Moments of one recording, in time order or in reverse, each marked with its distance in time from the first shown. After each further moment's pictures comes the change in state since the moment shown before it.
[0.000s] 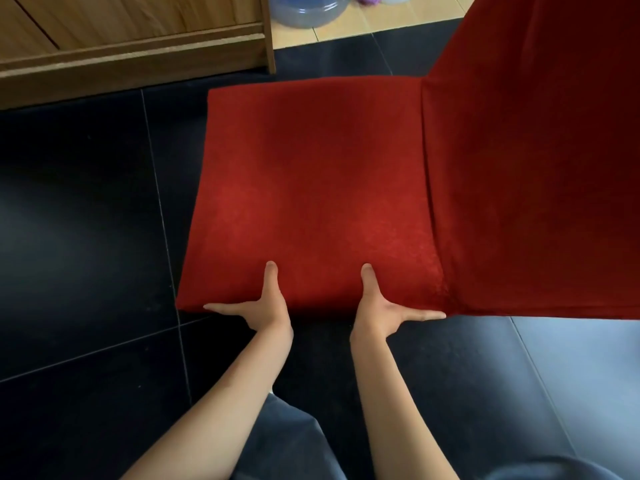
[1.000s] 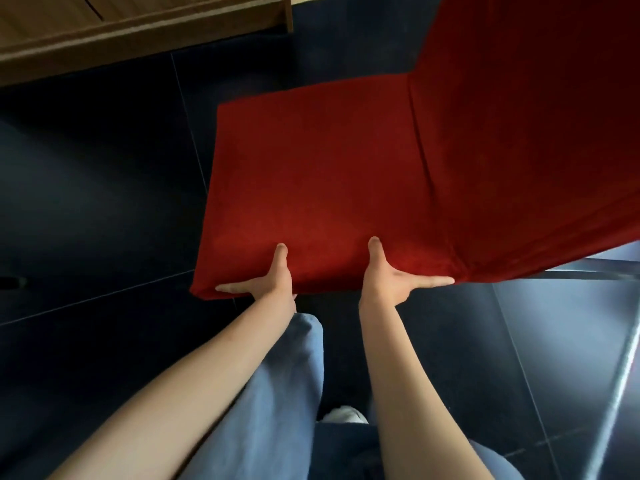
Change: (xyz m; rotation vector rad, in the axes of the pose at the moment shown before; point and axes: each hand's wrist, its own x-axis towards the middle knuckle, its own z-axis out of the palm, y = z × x) left_hand -0.099 0.067 -0.072 0.134 0.149 -0.196; right_hand -0.108 -0.056 -0.062 -0.123 0.025 0.034
